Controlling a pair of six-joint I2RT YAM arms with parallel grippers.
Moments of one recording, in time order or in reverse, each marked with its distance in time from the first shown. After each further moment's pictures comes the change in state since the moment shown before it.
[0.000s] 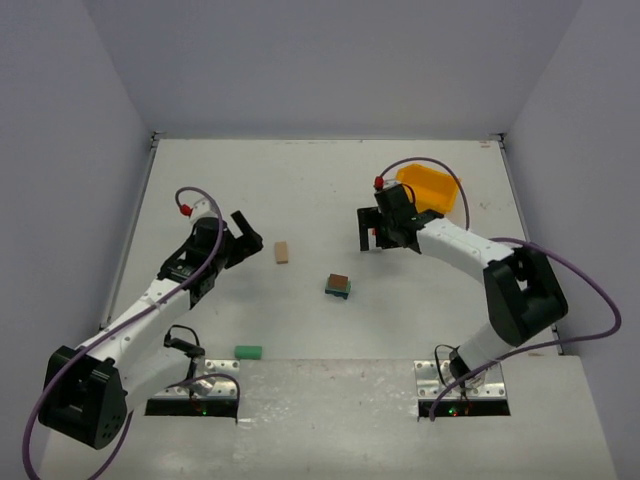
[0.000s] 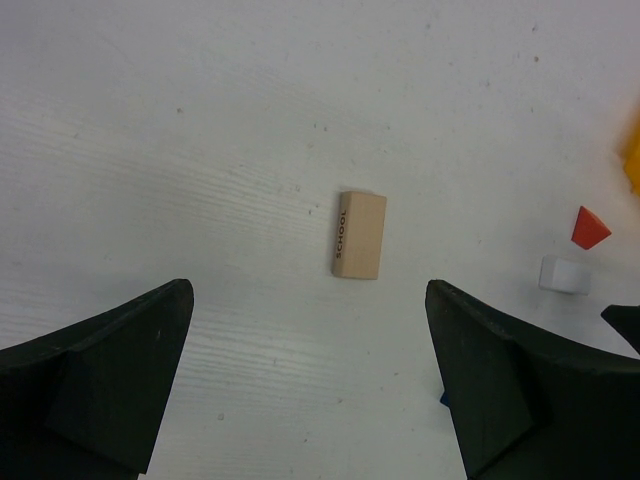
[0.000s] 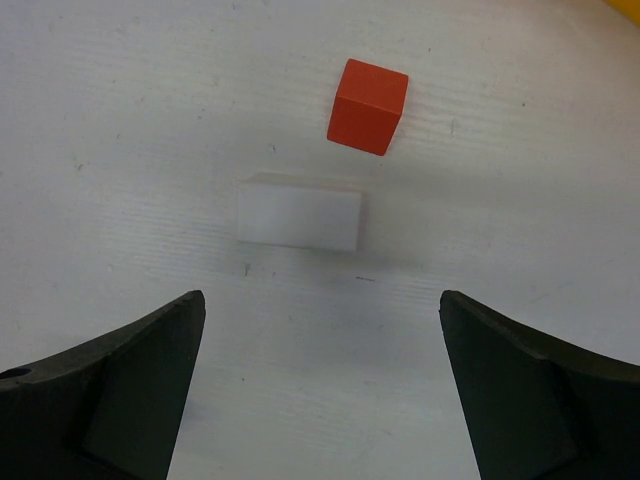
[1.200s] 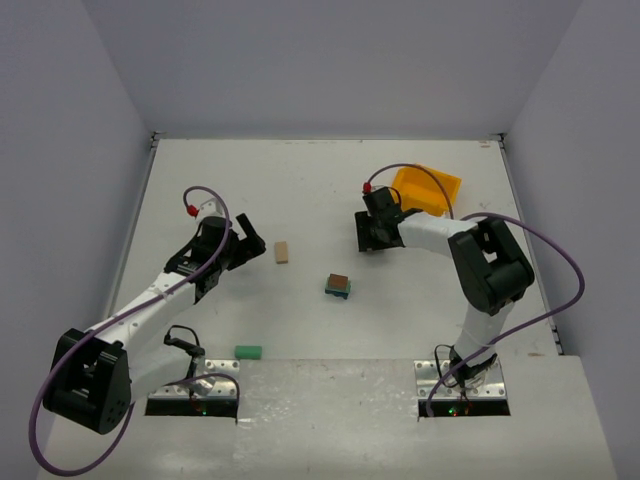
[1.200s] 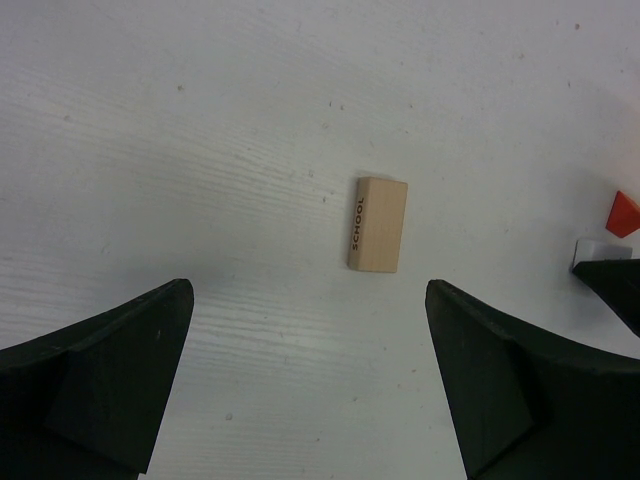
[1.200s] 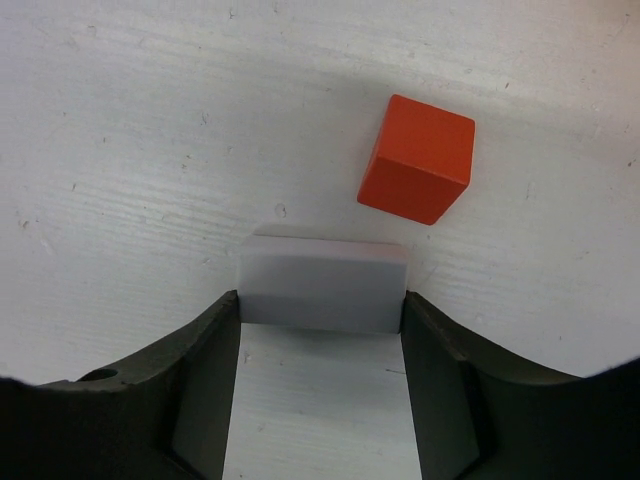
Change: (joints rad) left arm 0.000 0.083 0.000 0.019 0.021 0.010; right arm -0.013 0.243 0.055 0.116 -0.037 -0.013
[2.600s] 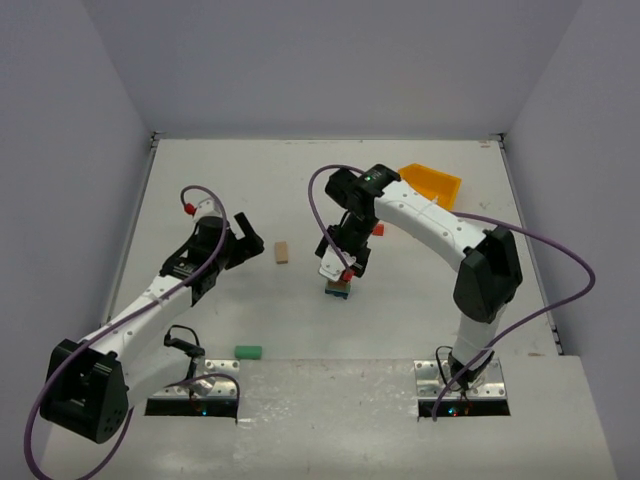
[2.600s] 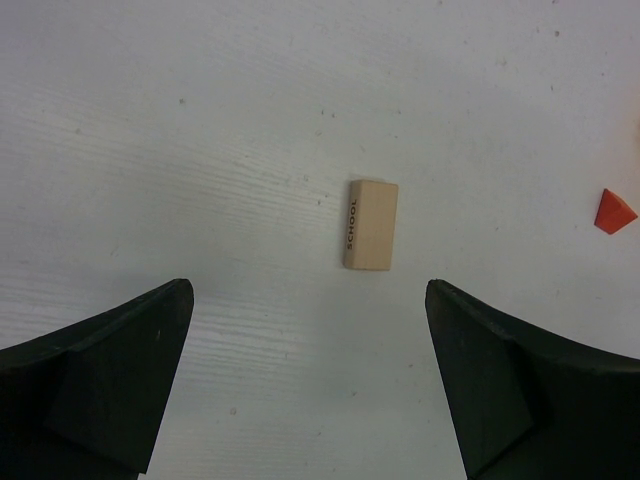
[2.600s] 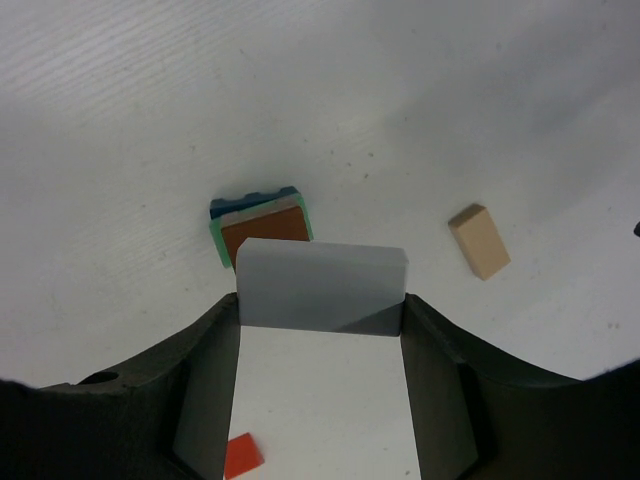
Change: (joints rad) left arm 0.000 -0.050 0.010 -0.033 -0.006 0.028; right arm 0.232 0.000 0.613 -1.152 -0.678 -2.345
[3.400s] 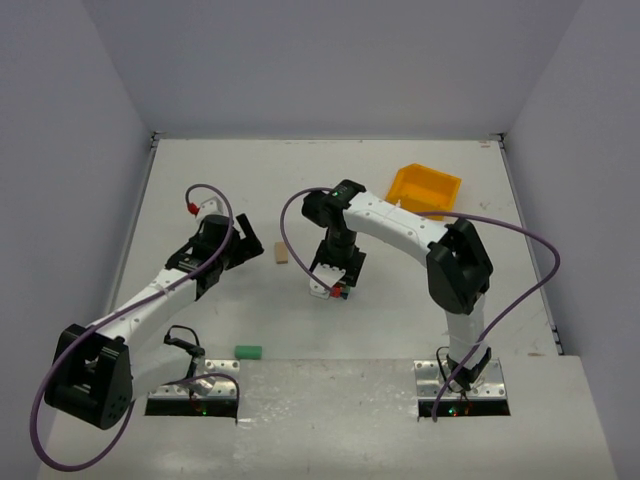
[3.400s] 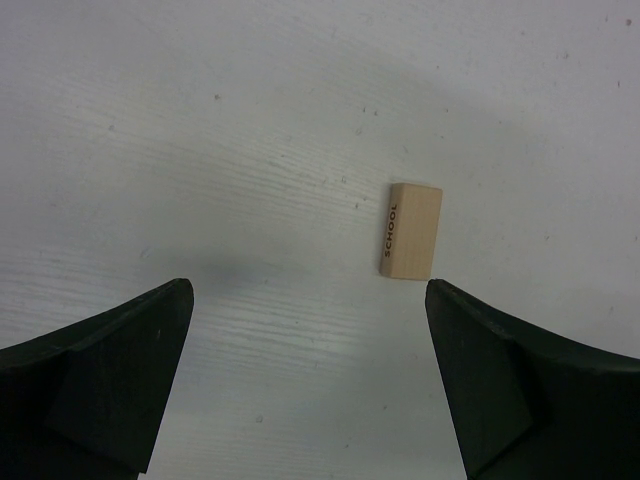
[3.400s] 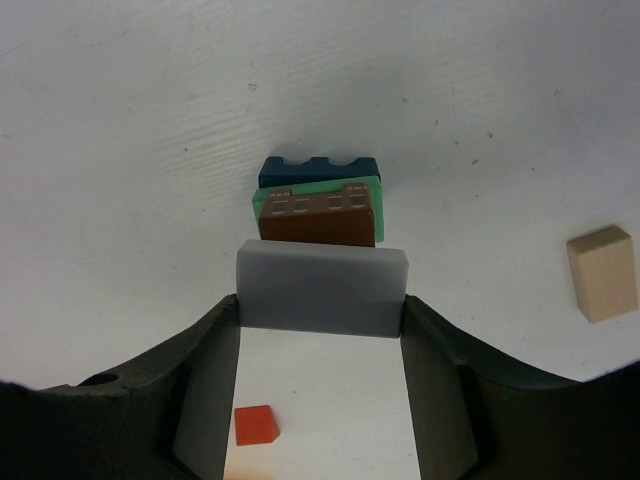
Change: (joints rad) left arm 0.000 0.075 0.014 -0.006 -0.046 0.021; right arm 0.097 0.153 0.028 -0.017 0.281 0.022
